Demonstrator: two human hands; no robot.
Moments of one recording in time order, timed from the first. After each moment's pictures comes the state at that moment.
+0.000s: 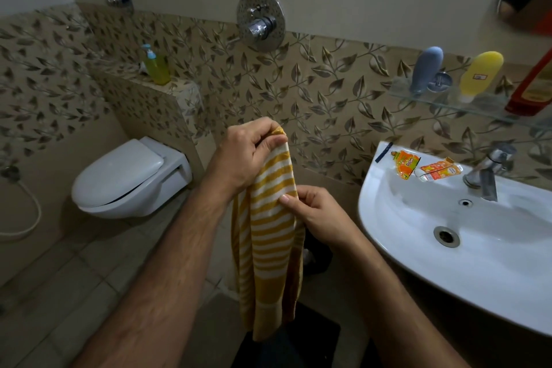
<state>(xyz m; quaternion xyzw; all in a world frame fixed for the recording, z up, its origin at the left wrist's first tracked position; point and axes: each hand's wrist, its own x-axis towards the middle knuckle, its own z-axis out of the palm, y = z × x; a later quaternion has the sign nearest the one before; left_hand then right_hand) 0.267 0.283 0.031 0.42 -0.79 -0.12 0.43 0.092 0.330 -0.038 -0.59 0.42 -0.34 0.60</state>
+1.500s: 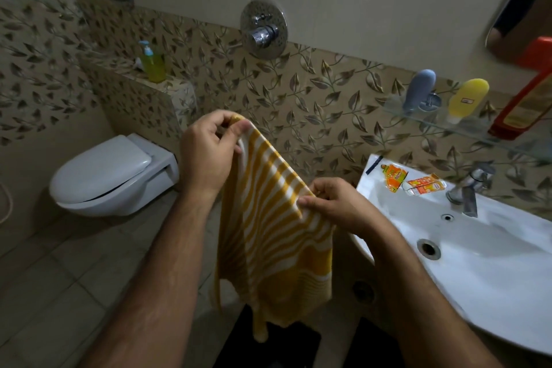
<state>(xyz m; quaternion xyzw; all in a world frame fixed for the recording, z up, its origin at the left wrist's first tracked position) 0.297 0.286 0.030 0.55 -0.60 -0.14 0.56 0.060 0.300 -0.020 -0.68 0.54 -0.24 0.43</state>
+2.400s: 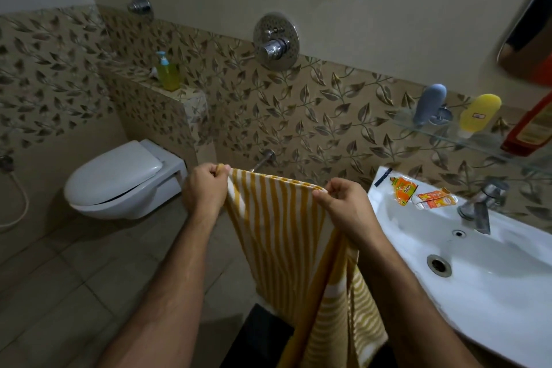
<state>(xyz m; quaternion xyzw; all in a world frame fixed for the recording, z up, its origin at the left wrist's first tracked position) 0.322 0.267 -0.038 0.79 -0.44 -0.16 0.40 0.082 0.305 -0.015 -0.59 0.64 -0.36 0.33</state>
